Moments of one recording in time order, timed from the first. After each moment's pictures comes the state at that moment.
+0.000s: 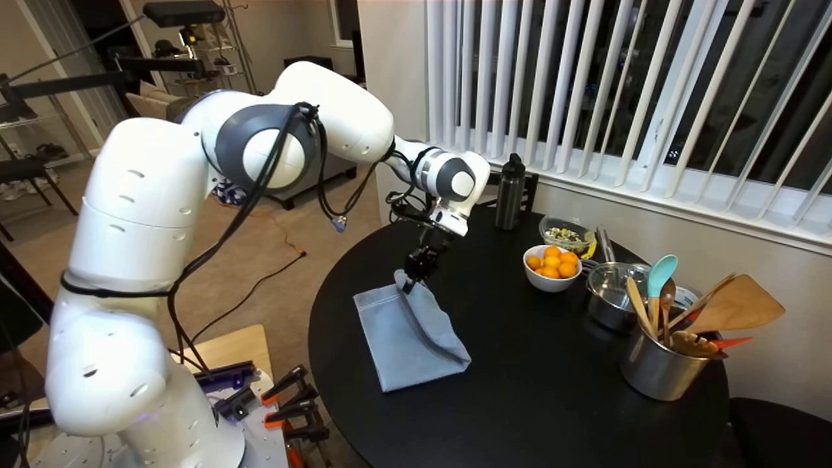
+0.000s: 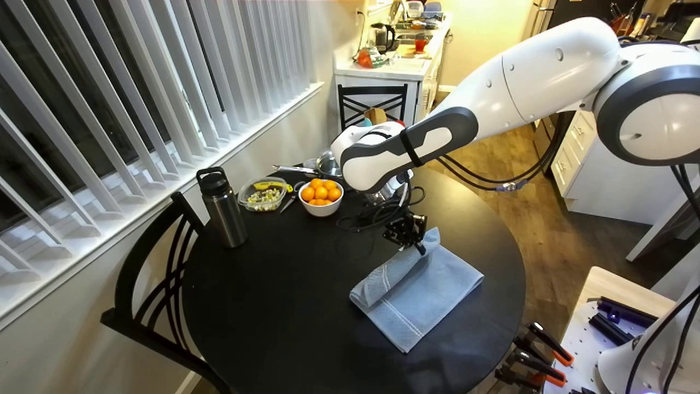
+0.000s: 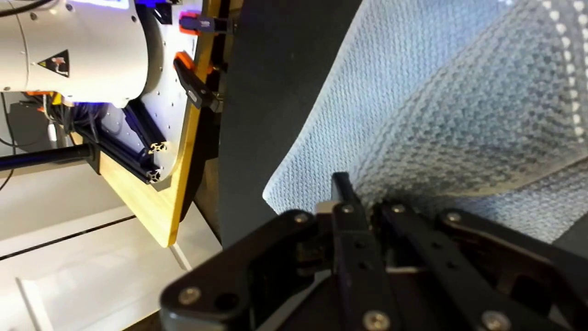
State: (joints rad) arm 0.22 0.58 0.00 -1.62 -0.02 1.50 1.45
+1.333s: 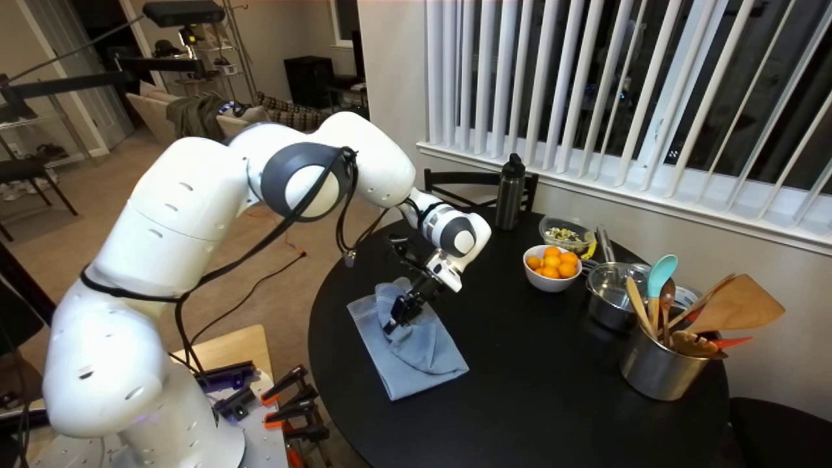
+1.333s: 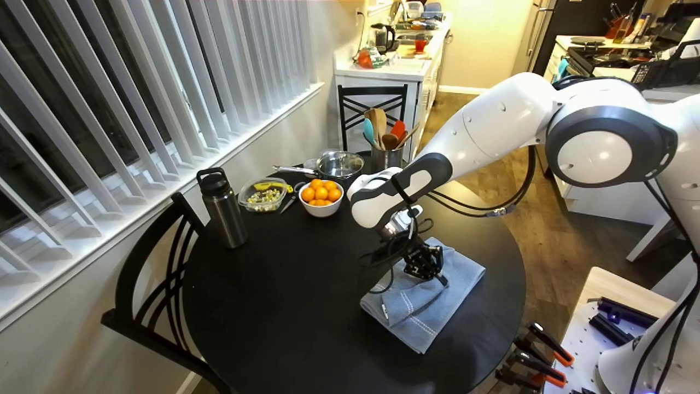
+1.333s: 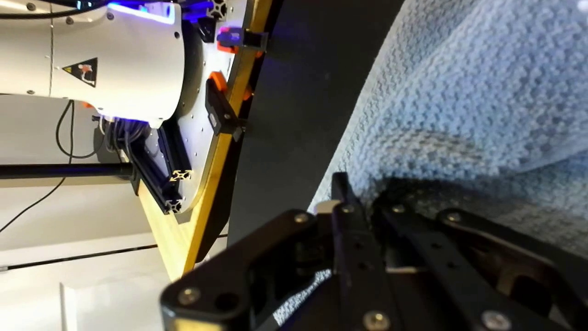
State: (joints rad) arm 0.19 0.77 -0.02 -1.65 0.04 1.46 1.35
